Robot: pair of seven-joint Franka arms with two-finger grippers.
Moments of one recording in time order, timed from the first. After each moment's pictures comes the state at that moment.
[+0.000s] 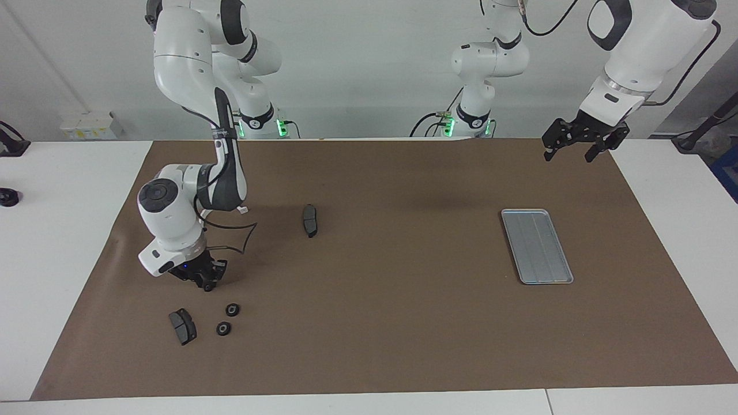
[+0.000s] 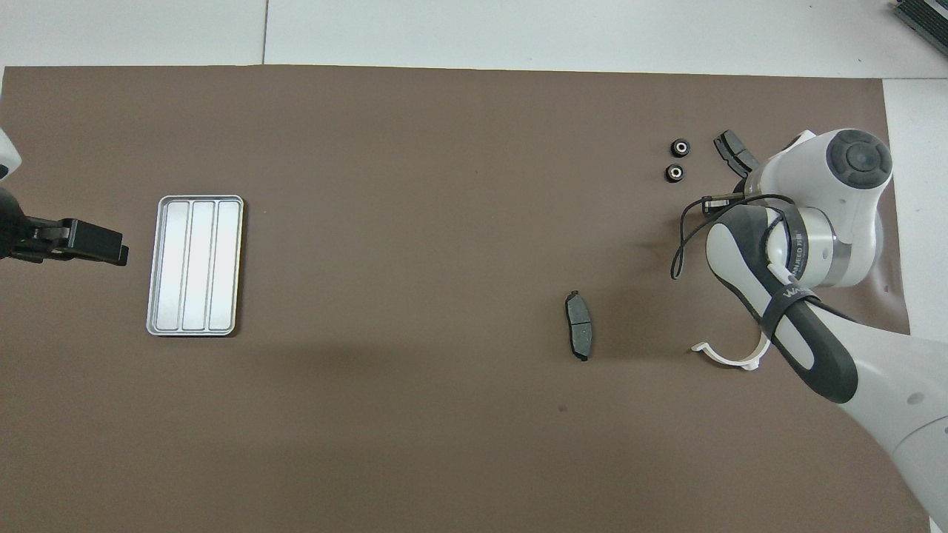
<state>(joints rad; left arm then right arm) -0.04 -0.04 0.00 -1.66 -0.03 1.60 0.06 0.08 0.47 -0.14 -1.82 -0.02 2.38 -0.03</state>
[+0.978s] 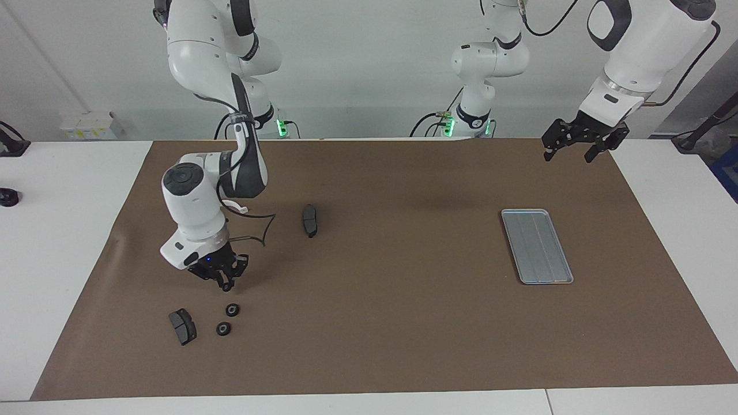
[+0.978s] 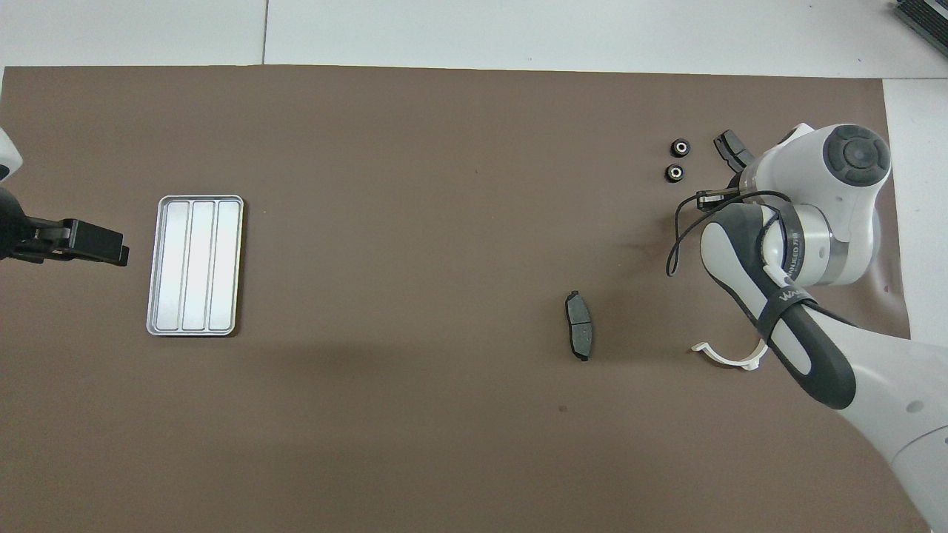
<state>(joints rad) -0.04 -0.04 0.00 -1.67 -0.03 1.60 0.06 0.21 0.41 -0.13 -1.79 -0.02 2.38 -0.03</state>
